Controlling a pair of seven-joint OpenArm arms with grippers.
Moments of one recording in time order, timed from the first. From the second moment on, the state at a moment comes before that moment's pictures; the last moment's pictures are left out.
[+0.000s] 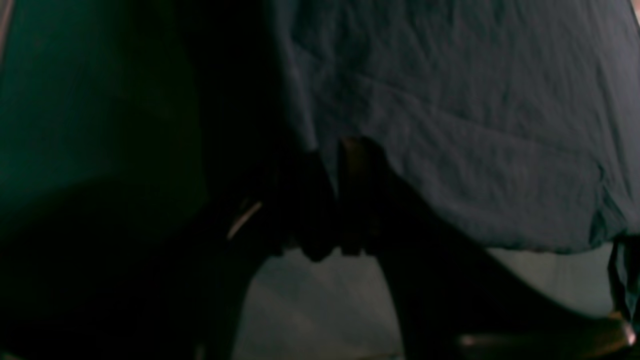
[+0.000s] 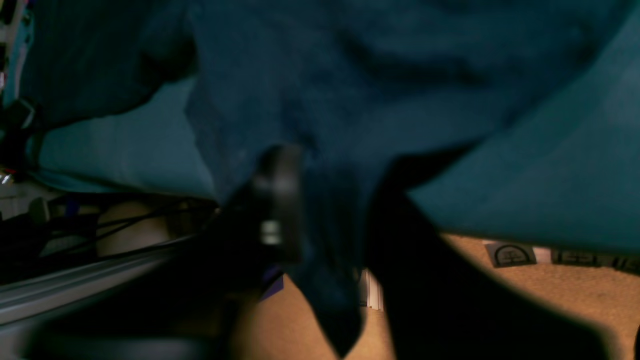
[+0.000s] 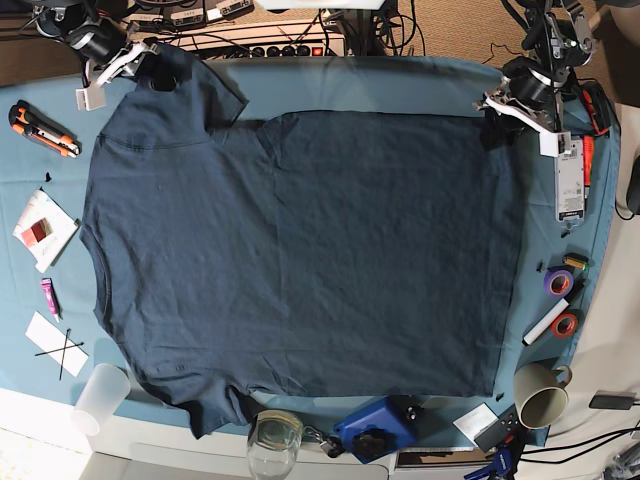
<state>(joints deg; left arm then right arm) 28.5 -1.8 -26.8 102.2 -38.7 -24.3 40.6 -35.9 12.1 42.0 97.9 63.5 39.9 -65.9</state>
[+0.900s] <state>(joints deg) 36.2 -1.8 -38.8 103.2 -49.3 -27.3 49.9 -46.4 11.4 49.5 107.7 73.5 39.8 -71.7</state>
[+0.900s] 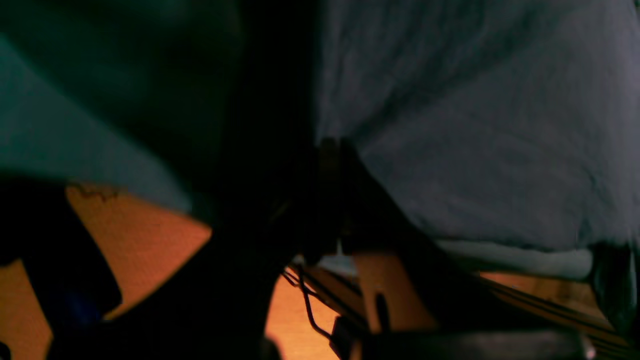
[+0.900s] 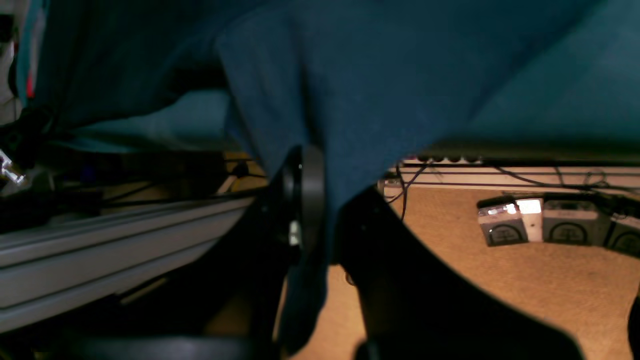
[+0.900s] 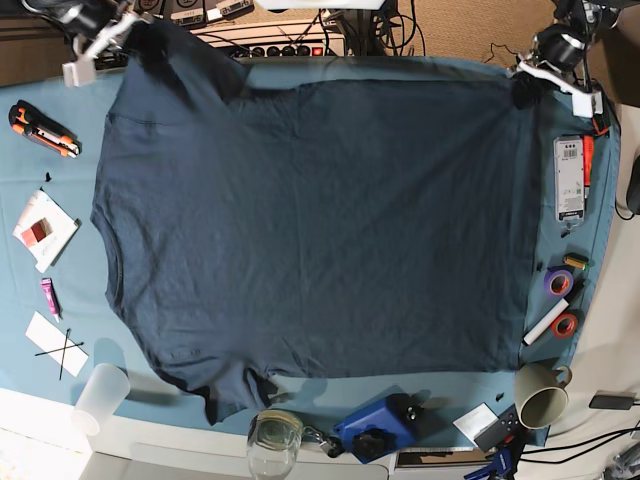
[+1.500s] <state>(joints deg) 43.3 -3.0 -44.7 104.1 -52.6 -30.1 51.9 -53.6 13.4 55.1 107.7 83.3 40.0 -79.9</state>
